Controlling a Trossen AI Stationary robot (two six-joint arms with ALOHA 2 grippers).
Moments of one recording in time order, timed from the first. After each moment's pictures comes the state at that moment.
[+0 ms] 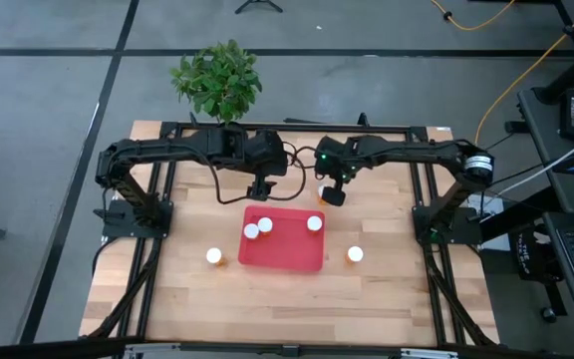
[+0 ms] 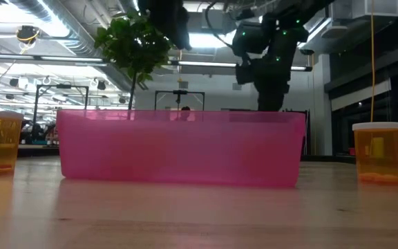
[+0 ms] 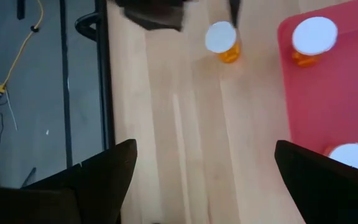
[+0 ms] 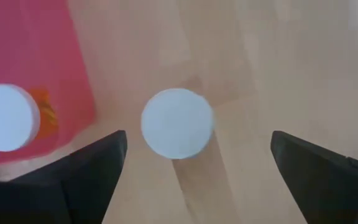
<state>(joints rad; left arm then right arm) 0.13 1.63 1.66 -1.00 -0.24 0.39 -0.32 1.67 1.21 -0.80 -0.08 0.00</state>
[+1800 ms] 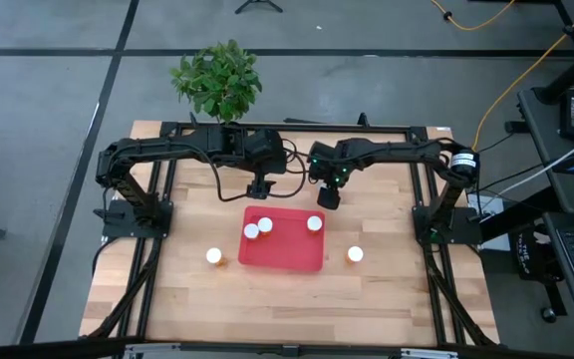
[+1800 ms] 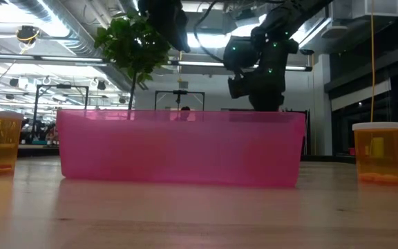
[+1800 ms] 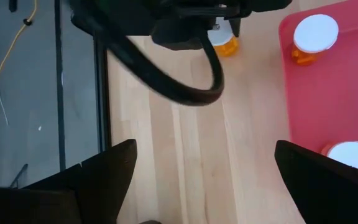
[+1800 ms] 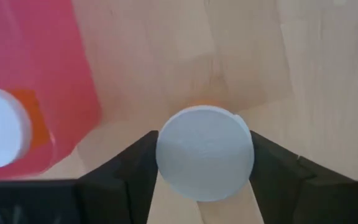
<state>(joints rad) 0.15 1.63 1.66 -1.01 -0.21 0.38 -0.32 1.79 1.24 -0.80 -0.13 -0.01</state>
